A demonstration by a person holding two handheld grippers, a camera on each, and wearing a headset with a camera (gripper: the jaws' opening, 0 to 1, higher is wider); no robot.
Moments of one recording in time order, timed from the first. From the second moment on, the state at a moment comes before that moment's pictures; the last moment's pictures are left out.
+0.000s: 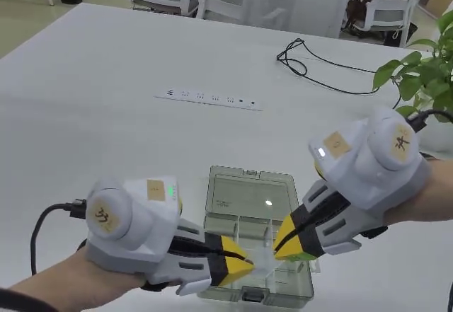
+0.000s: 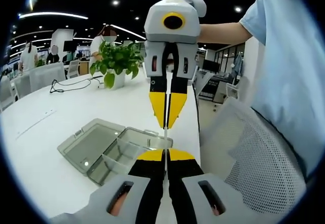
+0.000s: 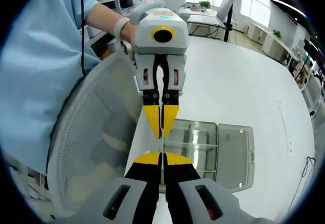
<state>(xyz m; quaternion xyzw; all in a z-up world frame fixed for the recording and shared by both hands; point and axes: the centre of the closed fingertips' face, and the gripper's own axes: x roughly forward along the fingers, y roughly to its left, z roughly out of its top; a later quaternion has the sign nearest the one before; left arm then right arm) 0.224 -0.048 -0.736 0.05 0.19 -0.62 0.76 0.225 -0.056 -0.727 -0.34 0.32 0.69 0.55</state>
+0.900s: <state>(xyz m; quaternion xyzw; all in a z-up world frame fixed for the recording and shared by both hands) 0.250 -0.024 -0.750 0.04 0.22 -0.53 0.82 0.252 -0.078 -0.730 -0.36 0.36 0.64 0.58</state>
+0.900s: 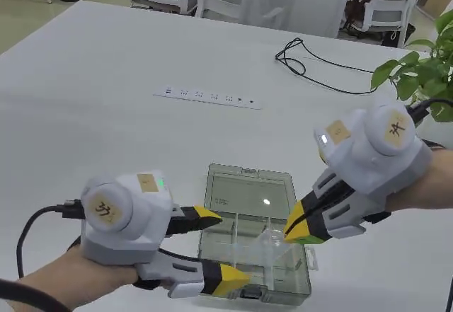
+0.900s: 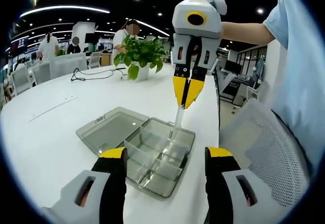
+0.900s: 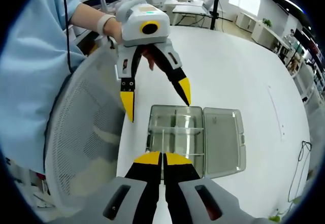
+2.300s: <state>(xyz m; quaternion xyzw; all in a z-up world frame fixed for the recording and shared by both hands) 0.257 0.000 -0.767 0.03 0.25 -0.48 0.84 0.272 -0.113 -0.762 -0.42 0.41 0.60 0.55</state>
